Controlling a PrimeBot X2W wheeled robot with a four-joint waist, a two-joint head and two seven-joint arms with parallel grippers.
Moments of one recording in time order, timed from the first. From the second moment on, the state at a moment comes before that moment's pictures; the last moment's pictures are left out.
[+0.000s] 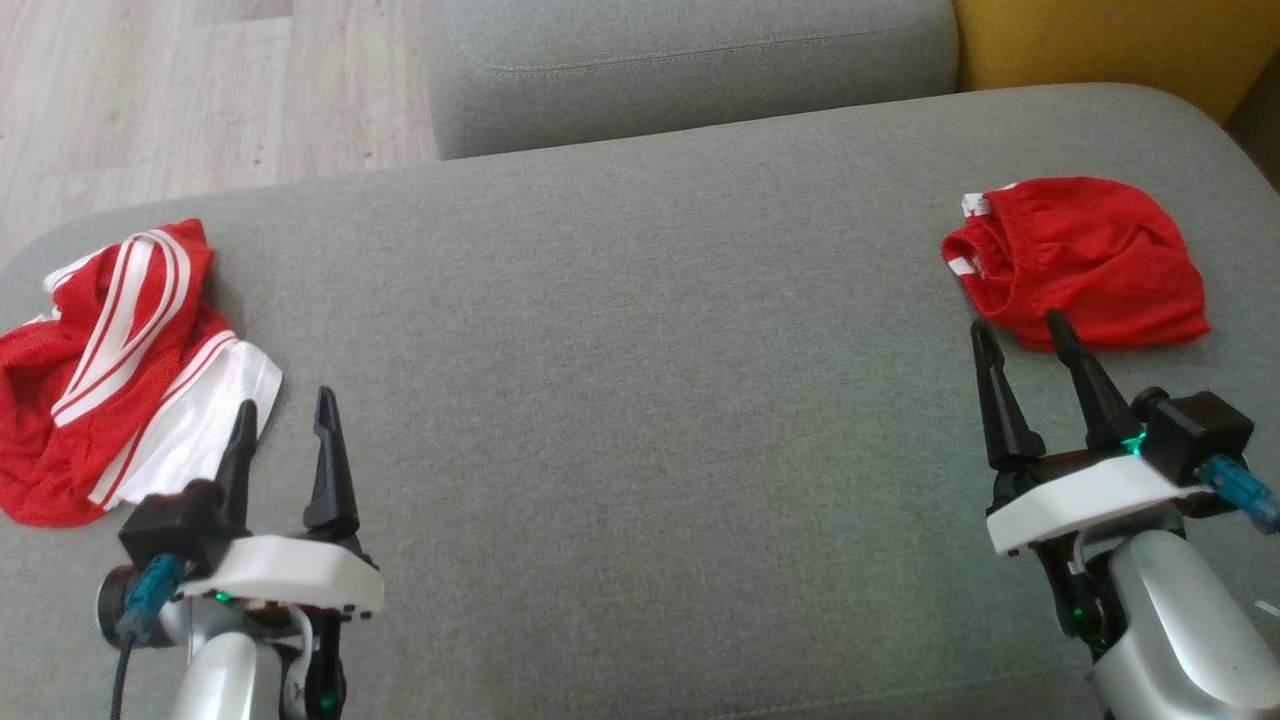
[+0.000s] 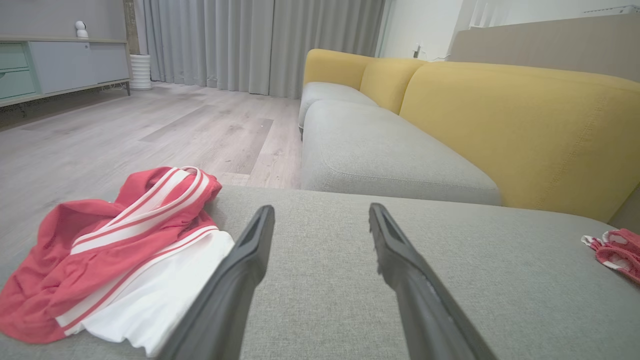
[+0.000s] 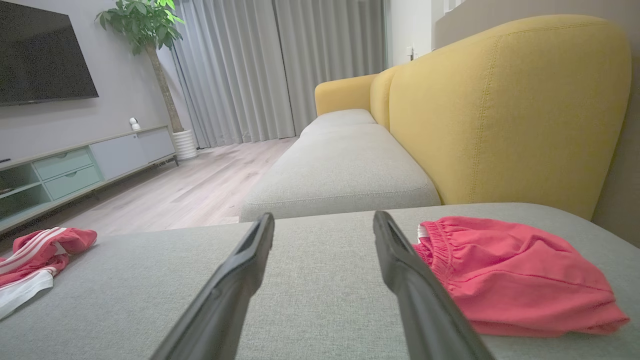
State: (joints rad) left arm -0.08 0.05 -0.03 0.25 -0.21 0.01 -0.26; right arm -0.24 -0.23 0.21 0.40 0.37 0.13 -0.25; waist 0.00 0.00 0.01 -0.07
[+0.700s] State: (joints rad) left arm -0.09 0.05 -0.02 0.26 -0.20 0.01 -0.26; right arm -0.24 -0.21 0.25 0.41 0.36 0.13 -0.25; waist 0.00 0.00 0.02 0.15
